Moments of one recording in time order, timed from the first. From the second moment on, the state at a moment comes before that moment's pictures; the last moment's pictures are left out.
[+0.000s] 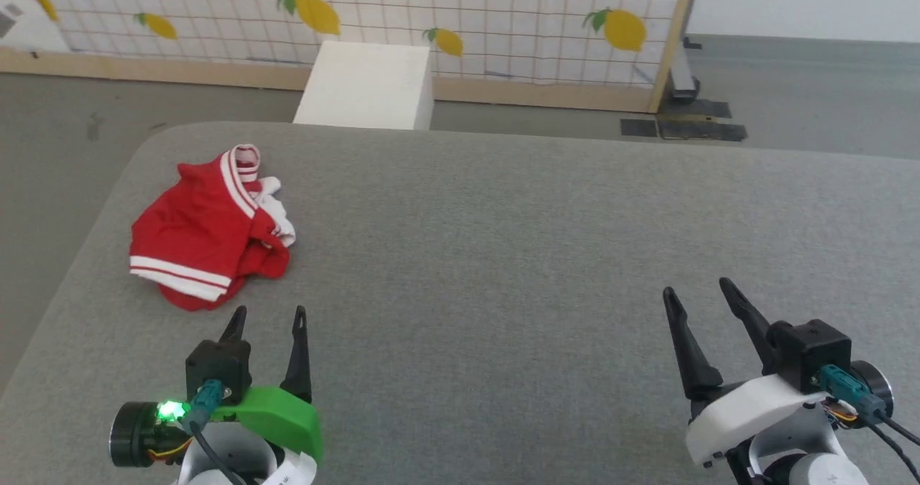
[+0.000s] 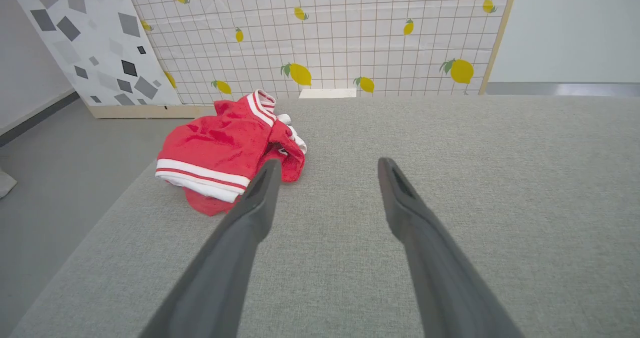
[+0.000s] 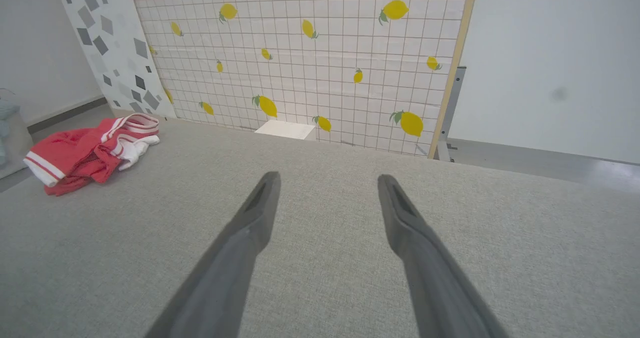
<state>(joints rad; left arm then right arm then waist) 0.01 0.10 -0.05 0.02 -0.04 0.01 0.01 0.02 -0.05 0.03 -0.01 0.09 0.13 0.02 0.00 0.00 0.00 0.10</state>
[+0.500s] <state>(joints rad) 0.00 0.13 -0.06 0.03 -0.04 0.03 0.00 0.05 -0.05 0.06 -0.02 0.12 0.13 0.03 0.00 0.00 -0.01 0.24</state>
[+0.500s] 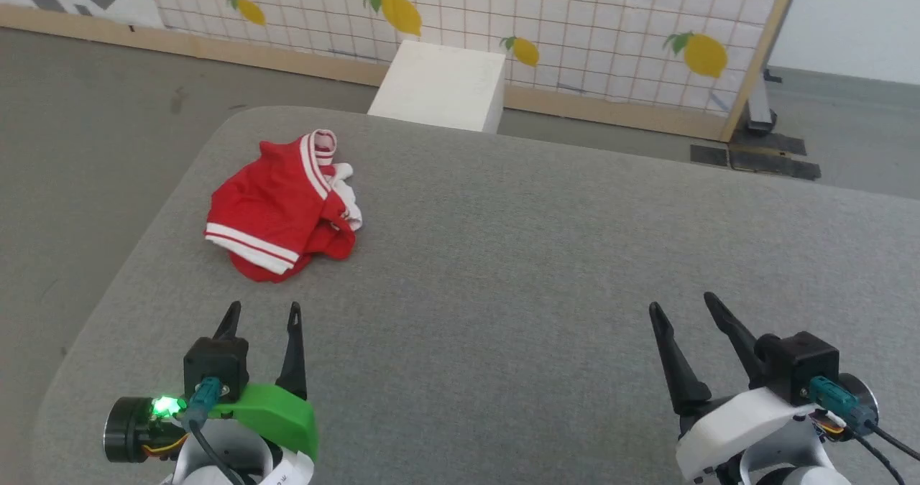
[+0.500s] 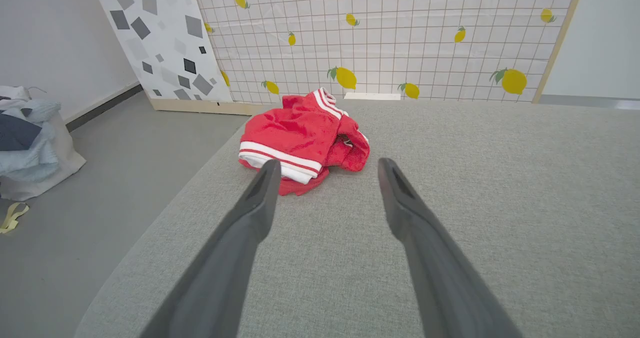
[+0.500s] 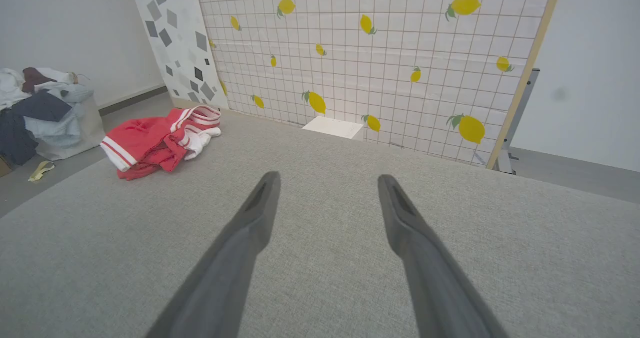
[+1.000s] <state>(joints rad) -0.01 0.14 -0.08 0.03 -0.05 0.04 -0.01 0.07 -0.05 0.08 -0.04 0.14 0.13 0.04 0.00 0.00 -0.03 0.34</state>
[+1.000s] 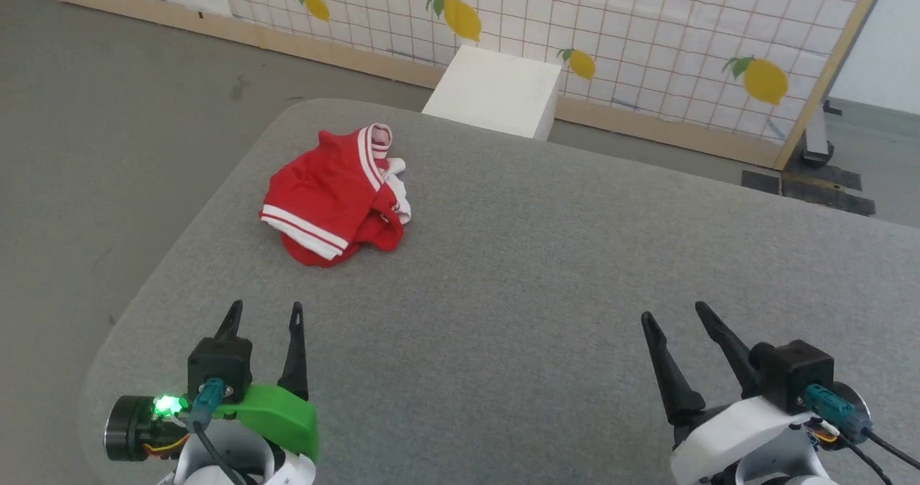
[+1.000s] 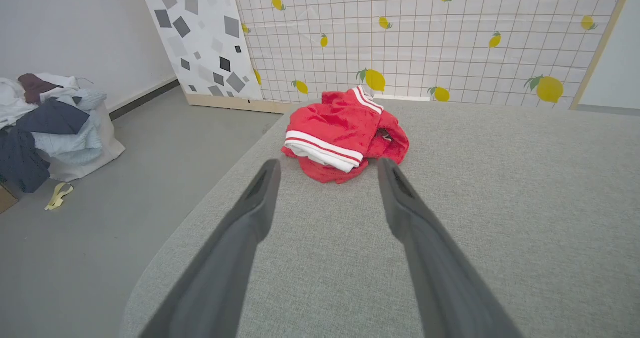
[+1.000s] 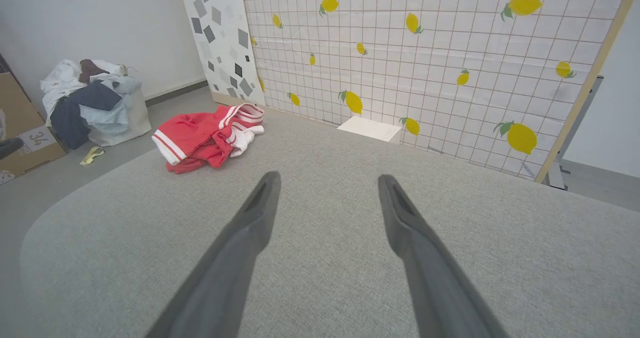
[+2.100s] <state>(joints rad) -0.18 0.20 -0.11 0.04 -0.17 -0.04 0.13 0.07 -0.08 0.09 -0.12 0.15 0.13 0.08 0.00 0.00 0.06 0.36</state>
